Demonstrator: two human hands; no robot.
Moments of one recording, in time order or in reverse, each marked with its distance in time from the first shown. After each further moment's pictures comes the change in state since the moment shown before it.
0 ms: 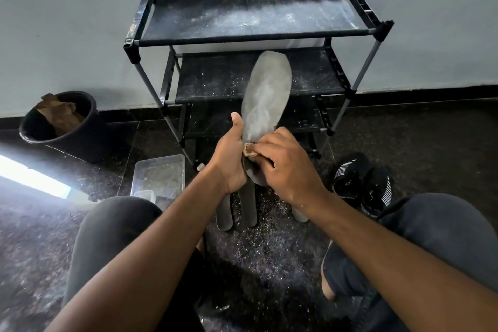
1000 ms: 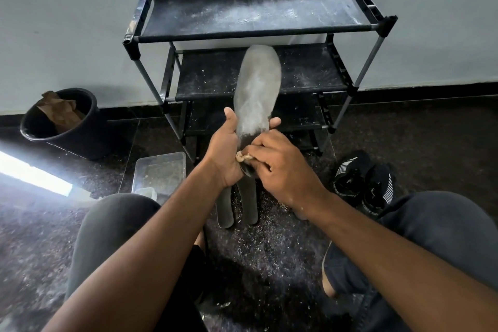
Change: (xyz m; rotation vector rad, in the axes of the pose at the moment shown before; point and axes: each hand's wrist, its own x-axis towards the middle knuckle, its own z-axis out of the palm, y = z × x) left_hand -0.002 0.008 -0.001 -0.055 -0.077 -0.006; right_hand -0.003 -0.006 0.003 0.043 -0.031 -0.073
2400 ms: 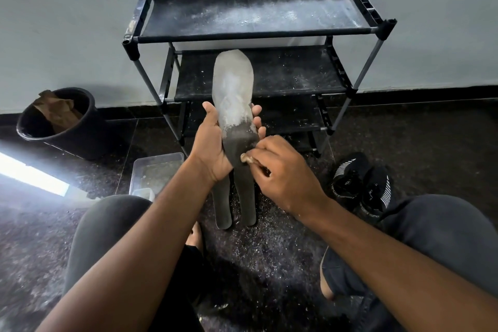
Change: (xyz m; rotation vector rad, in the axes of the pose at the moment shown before) left_hand -0.001 0.020 -0.008 -0.234 -0.045 0.119; right_hand -0.006 -0.005 0.000 -0.097 0.068 -0.036
